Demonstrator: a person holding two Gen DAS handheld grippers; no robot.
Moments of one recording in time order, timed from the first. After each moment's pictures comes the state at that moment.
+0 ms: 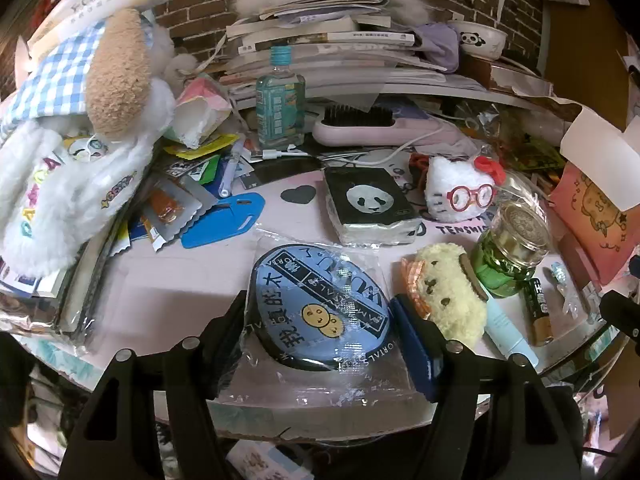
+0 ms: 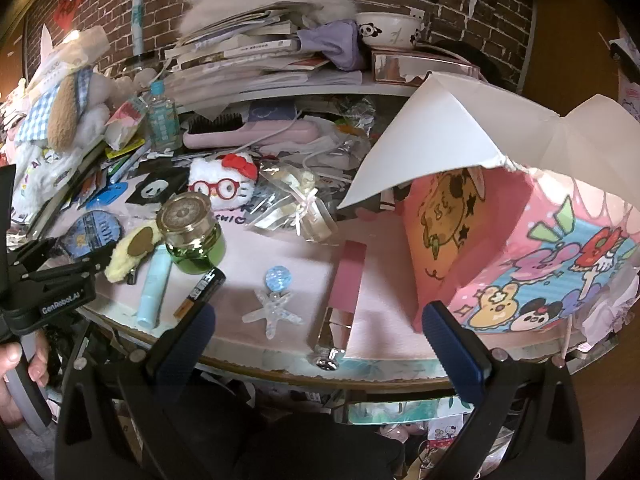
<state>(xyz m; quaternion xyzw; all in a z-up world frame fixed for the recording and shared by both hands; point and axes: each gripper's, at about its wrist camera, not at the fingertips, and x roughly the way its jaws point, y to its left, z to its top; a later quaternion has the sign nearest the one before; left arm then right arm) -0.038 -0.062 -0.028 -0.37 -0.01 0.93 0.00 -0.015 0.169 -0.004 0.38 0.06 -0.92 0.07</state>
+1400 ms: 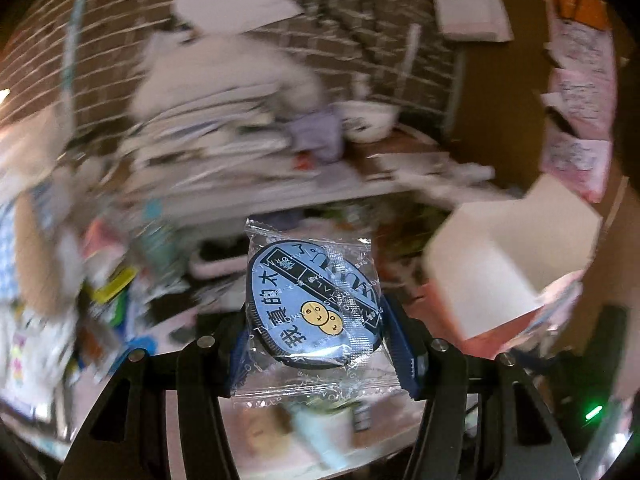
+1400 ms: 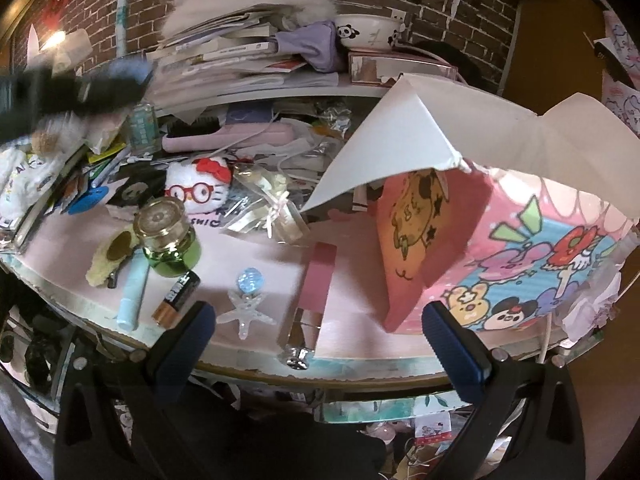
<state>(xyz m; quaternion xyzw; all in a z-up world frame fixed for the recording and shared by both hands) -0.060 0.019 0.090 -0.29 -0.02 0.94 0.16 -0.015 0.179 -0.001 0.37 0.07 -0.92 0.03</state>
